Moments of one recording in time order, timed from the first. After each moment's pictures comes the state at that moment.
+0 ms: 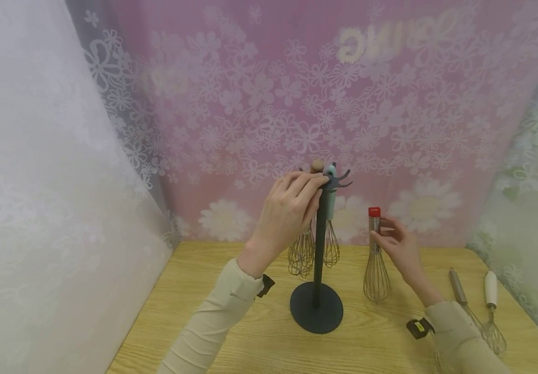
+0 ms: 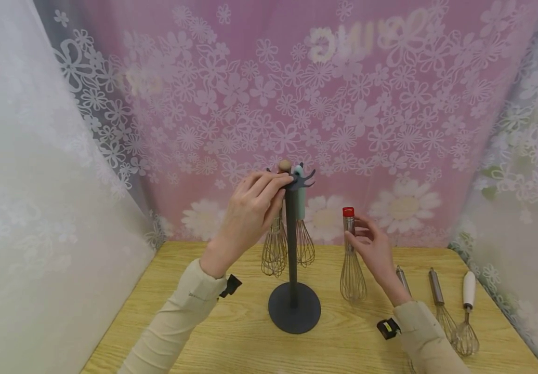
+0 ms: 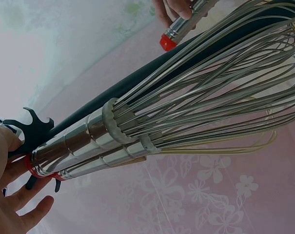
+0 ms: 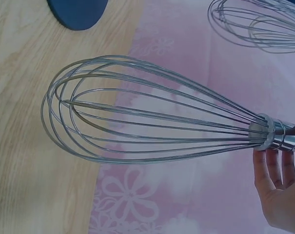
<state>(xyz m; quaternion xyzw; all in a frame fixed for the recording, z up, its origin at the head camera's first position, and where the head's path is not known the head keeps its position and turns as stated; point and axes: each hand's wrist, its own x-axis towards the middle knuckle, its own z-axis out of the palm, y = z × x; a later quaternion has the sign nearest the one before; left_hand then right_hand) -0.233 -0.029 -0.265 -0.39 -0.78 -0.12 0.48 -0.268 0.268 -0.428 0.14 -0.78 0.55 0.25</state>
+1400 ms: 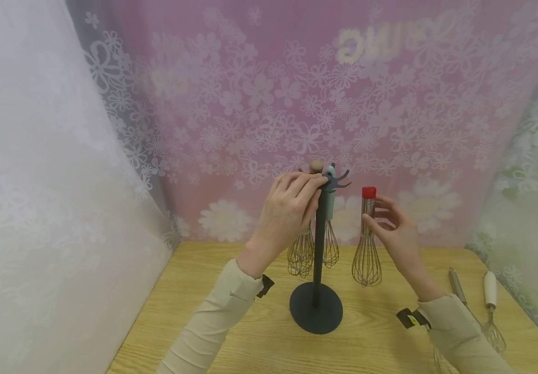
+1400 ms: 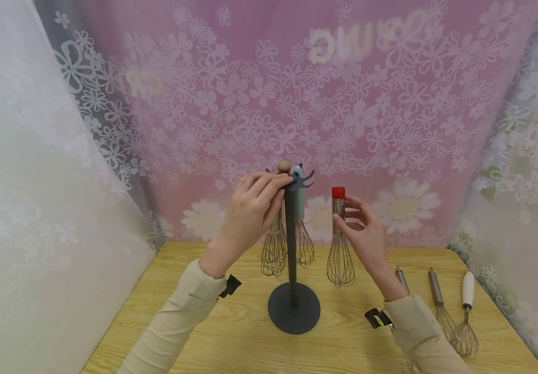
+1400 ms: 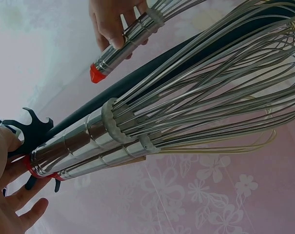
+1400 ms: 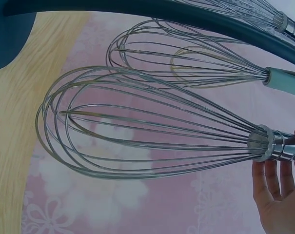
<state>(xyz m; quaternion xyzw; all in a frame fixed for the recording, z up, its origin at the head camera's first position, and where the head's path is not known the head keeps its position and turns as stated) -0.233 -0.029 -0.266 -0.38 -0.78 -0.11 0.49 -0.242 0.228 -0.358 0.16 -0.75 0.58 0.29</state>
